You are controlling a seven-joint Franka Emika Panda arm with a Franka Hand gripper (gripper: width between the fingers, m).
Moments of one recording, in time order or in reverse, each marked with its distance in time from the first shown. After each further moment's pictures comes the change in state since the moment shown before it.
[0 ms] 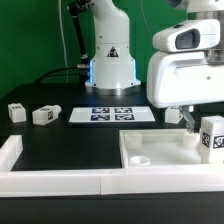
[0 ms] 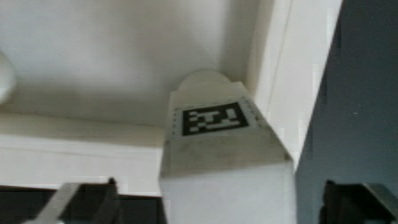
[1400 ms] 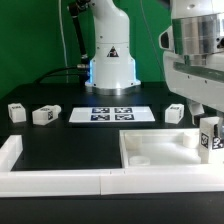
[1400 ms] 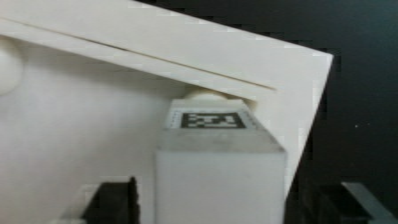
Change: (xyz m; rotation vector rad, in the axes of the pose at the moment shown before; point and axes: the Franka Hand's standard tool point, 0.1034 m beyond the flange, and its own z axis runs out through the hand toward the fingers) arm -0.004 0.007 0.002 0.065 -0.062 1.376
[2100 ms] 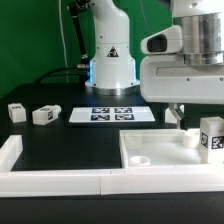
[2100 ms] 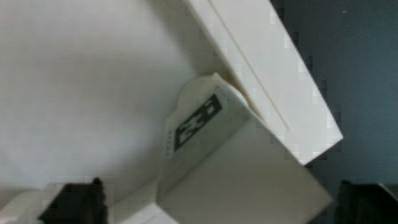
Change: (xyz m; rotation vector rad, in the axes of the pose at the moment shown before) arm 0.002 -0.001 -0.001 -0.018 0.026 -0.789
